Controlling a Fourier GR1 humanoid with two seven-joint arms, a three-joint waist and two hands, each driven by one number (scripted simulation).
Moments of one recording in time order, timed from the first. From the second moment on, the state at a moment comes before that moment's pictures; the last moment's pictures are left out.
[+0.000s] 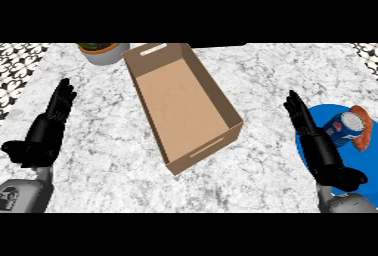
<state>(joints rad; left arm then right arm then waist) -0.16 0.38 -0.05 -1.43 0.13 0.15 -0.16 -0.09 -0.37 0.26 -1.57 -0.16 -0.17 -0.19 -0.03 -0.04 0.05</state>
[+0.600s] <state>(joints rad) -0.07 0.38 -0.11 -1.43 0.04 0.20 -0.02 -0.28 -0.57 -0.08 -1.36 -0.28 -0.11 -0.15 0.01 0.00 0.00</state>
